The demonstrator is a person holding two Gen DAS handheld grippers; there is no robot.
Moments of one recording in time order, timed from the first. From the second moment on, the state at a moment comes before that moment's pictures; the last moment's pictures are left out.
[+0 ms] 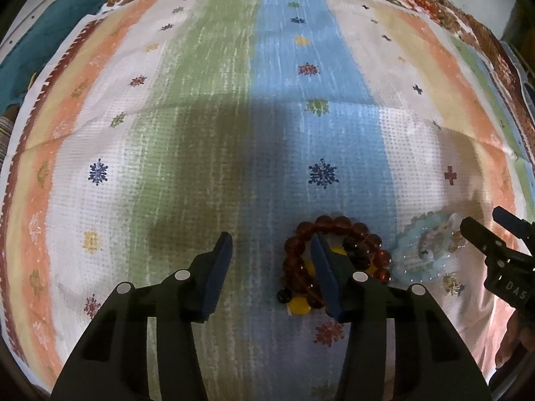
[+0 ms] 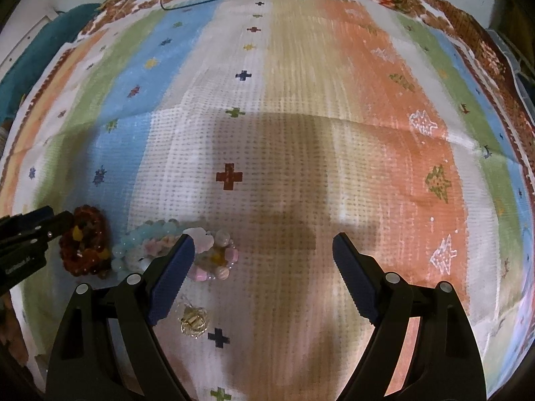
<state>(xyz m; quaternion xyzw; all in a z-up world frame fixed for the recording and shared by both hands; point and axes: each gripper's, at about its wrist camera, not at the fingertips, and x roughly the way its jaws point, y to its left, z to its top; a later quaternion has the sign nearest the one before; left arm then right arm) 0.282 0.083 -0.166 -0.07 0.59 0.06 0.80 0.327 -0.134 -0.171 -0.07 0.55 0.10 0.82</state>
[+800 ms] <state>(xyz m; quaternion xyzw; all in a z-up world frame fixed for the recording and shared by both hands) 0.281 0.079 -0.175 -0.09 0.59 0.02 0.80 0.324 -0.126 -0.180 -0.10 0.56 0.12 0.81</state>
